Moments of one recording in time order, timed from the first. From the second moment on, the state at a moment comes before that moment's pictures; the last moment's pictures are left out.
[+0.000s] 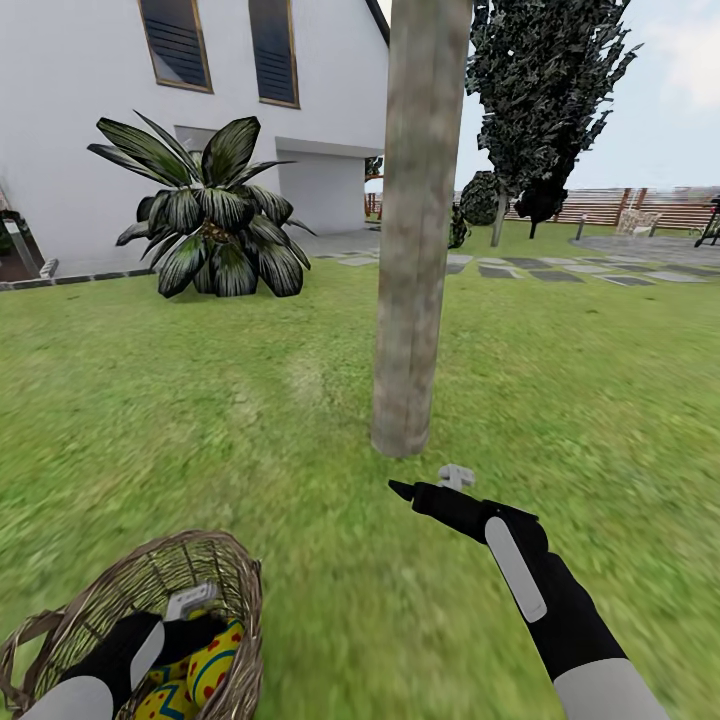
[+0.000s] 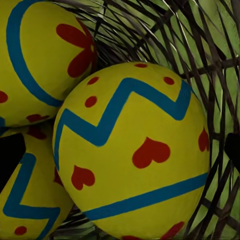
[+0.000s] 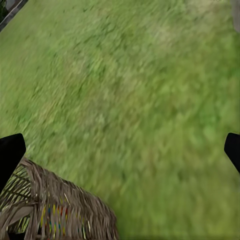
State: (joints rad) left arm -0.58 0.14 0.32 -0.33 0.00 0.45 -0.19; right arm -0.51 -0.01 0.11 -1.23 -0.54 0.67 0.20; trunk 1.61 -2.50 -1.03
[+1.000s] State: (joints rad) left arm -0.58 0.15 0.32 -0.33 0.00 0.47 -0.20; right arm -0.52 -0.01 0.12 -1.23 -0.54 0.67 0.20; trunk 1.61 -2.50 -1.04
